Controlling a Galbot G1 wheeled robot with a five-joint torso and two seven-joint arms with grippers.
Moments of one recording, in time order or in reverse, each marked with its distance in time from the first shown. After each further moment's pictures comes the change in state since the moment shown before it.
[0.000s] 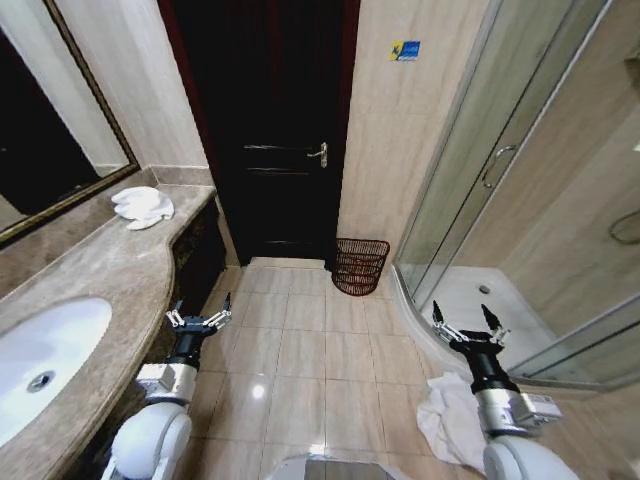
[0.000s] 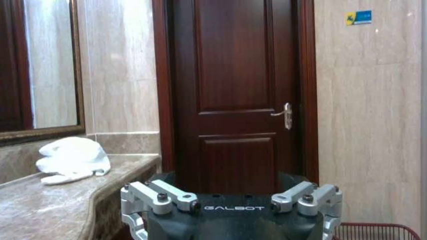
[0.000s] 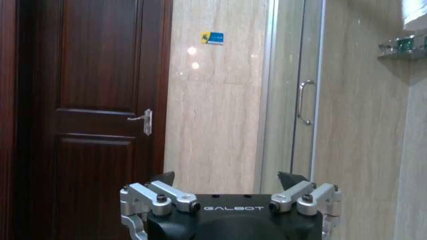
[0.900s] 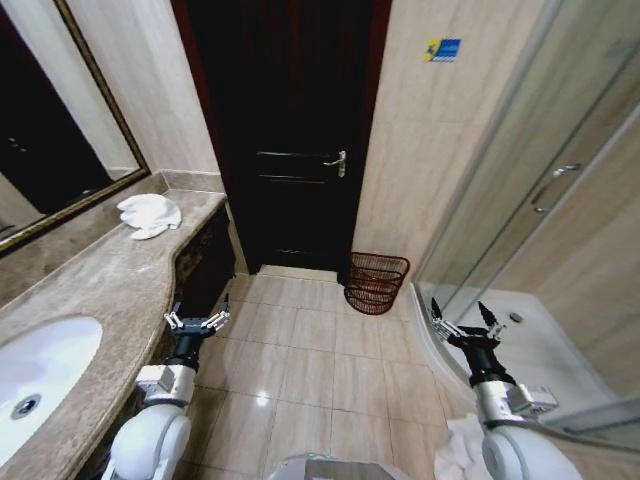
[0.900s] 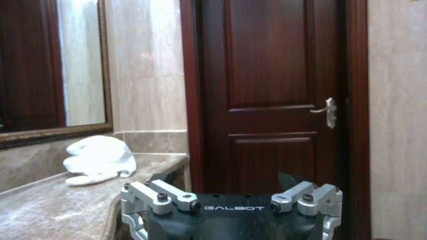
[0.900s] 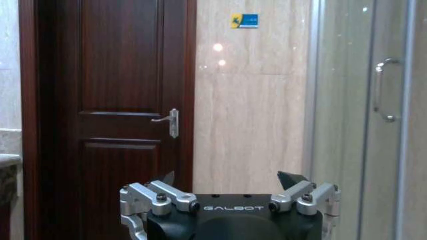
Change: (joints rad) left arm -0.007 -0.025 -0.002 0.005 0.023 0.015 -0.003; right arm 0.050 -0.050 0.004 -0.032 0.065 -0.046 0.013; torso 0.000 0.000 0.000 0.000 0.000
